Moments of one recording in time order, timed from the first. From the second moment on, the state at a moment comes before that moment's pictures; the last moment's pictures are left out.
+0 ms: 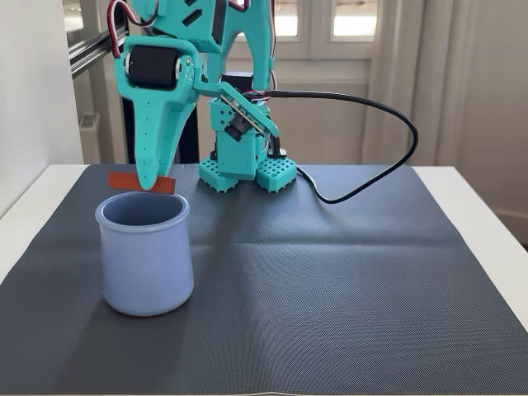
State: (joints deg) arm 13.4 101.9 102.1 61.2 -3.1
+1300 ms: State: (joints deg) arm 5.9 137.5 130.1 55.5 -2.9
